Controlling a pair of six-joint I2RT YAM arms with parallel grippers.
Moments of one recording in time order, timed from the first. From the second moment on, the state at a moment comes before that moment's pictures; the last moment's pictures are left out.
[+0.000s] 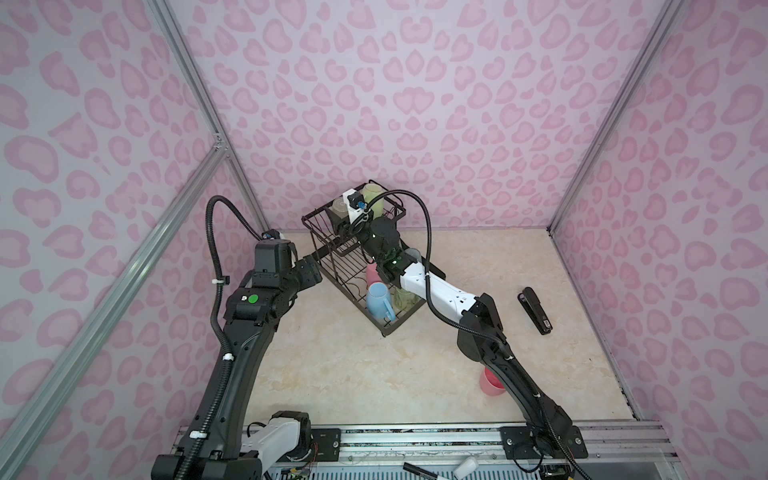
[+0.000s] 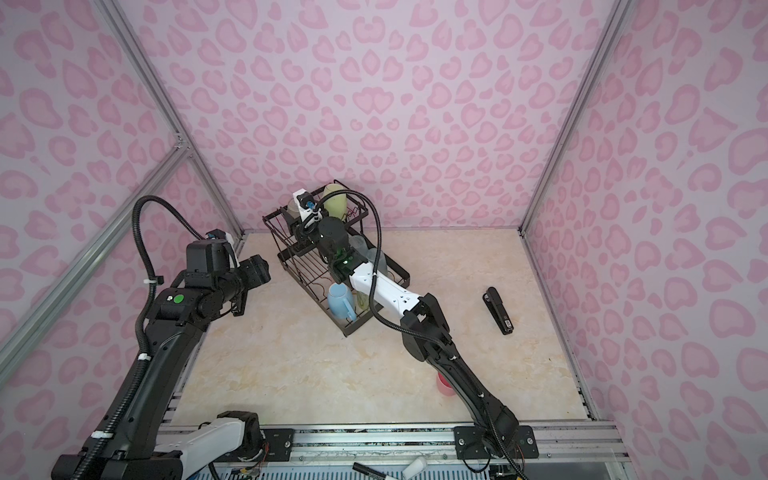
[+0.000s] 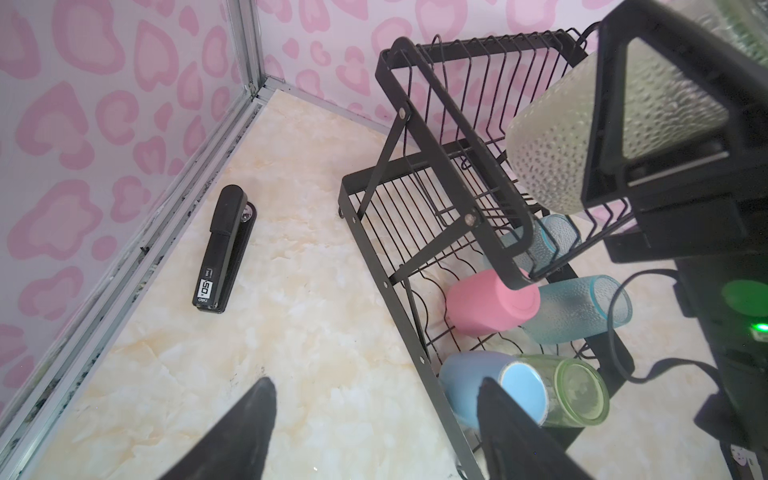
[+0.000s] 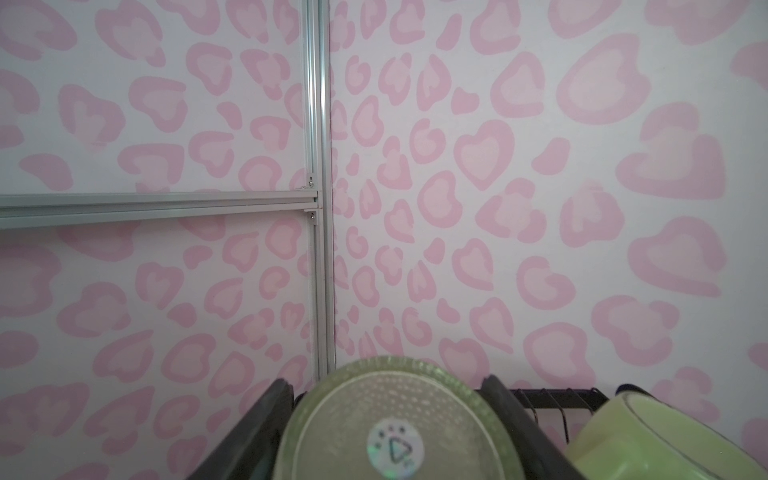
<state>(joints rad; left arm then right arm) -0.10 1.13 1.27 -0.79 -0.13 -0.41 0.82 2.57 2.48 0.37 0.08 -0.03</state>
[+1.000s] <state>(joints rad) -0.09 1.11 1.19 -0.74 -0.02 -0.40 0.66 1.71 1.16 0.58 0.21 -0.05</state>
